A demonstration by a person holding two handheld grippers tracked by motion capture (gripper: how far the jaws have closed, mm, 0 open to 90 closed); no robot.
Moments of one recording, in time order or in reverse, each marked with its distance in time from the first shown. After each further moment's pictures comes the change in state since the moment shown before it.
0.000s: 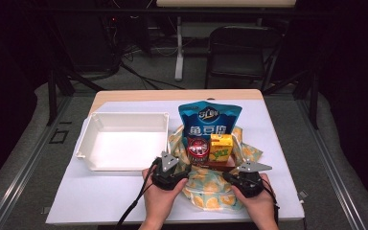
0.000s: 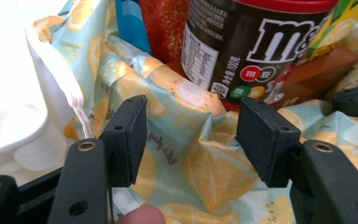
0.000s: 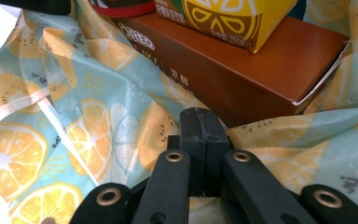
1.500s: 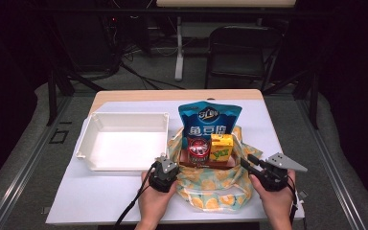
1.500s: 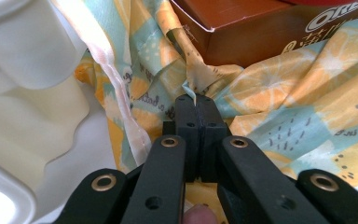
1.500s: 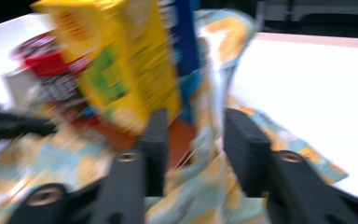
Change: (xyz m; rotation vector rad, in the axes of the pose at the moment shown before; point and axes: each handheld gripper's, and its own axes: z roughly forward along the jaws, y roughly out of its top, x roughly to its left) left arm 0.019 -0.027 0.015 0.161 0.036 0.055; right arm -0.024 0.020 -0.058 -0.279 -0.165 0.092
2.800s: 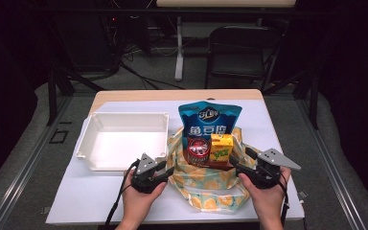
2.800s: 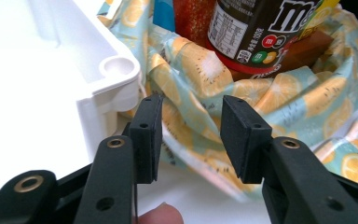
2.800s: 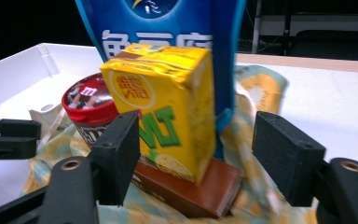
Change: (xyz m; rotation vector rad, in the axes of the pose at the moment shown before) left arm 0.031 -0.001 -0.058 -0.168 -0.156 -0.045; right arm 0.039 0.026 0.000 -0.056 -0.020 0.020
